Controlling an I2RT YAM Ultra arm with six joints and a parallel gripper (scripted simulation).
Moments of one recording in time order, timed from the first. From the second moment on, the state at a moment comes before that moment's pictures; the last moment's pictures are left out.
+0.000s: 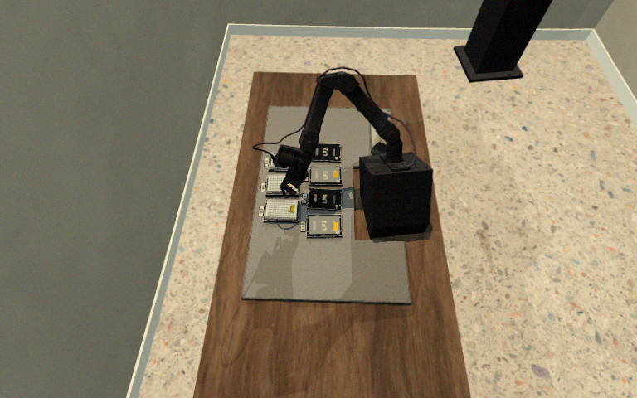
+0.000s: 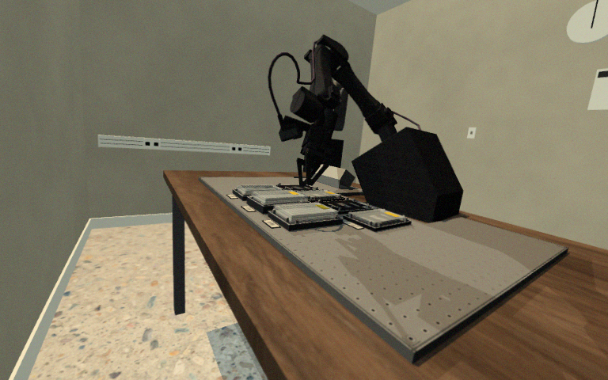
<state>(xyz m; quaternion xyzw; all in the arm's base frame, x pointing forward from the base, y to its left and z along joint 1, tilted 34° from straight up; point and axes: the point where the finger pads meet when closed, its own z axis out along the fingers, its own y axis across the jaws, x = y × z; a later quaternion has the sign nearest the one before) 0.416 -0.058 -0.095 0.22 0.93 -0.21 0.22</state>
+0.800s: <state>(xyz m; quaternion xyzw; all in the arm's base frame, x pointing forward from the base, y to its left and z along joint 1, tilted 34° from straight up) 0.324 -0.098 -0.090 0.11 0.95 -0.28 0.07</state>
